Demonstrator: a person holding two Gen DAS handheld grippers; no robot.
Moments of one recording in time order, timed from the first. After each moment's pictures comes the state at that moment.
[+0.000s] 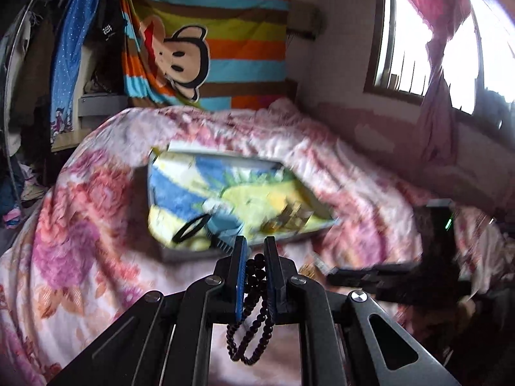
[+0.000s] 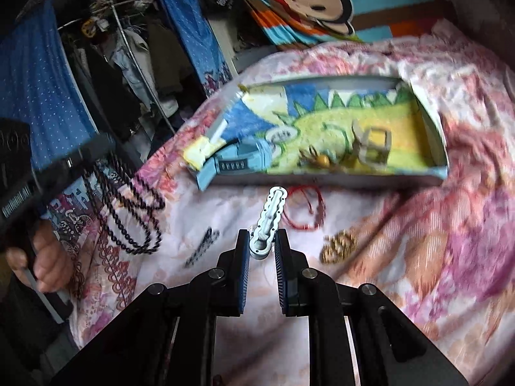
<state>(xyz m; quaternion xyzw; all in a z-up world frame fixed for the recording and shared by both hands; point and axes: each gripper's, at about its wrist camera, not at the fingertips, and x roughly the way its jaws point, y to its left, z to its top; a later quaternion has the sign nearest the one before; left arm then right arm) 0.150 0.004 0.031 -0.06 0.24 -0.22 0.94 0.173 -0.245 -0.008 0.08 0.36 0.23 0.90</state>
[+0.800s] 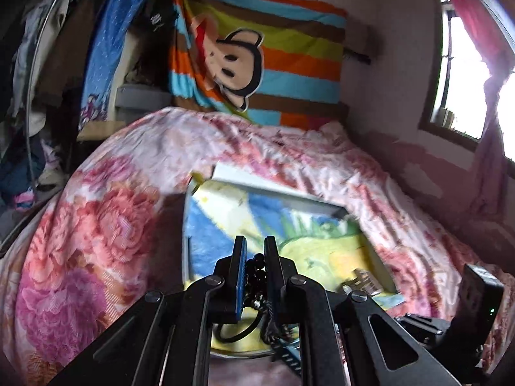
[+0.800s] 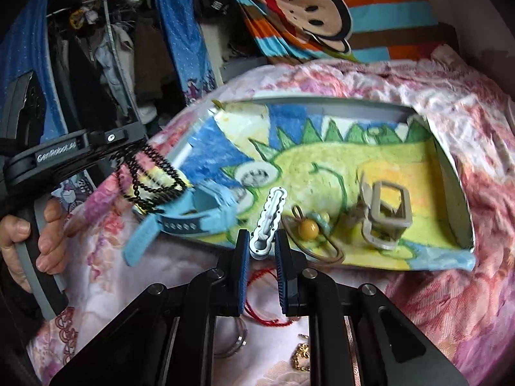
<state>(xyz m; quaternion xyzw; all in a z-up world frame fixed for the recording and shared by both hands) 0.279 0.023 0.018 -0.11 0.24 -0.12 0.96 0.253 -0.220 -0.021 0.04 0.34 0.19 0.92</state>
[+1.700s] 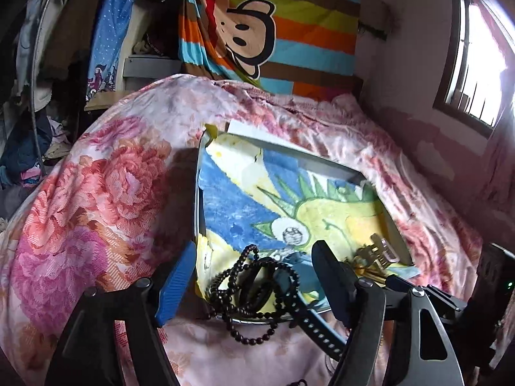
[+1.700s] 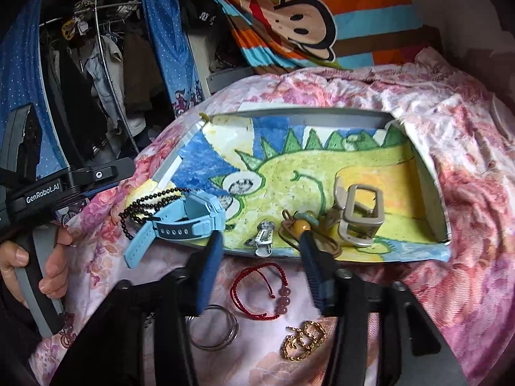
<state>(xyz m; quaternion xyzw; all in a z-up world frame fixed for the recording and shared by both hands) 0.274 0.024 -0.003 -0.11 0.30 -0.10 0.94 0.238 -0.230 -0.007 0.05 0.31 0.16 0.94</state>
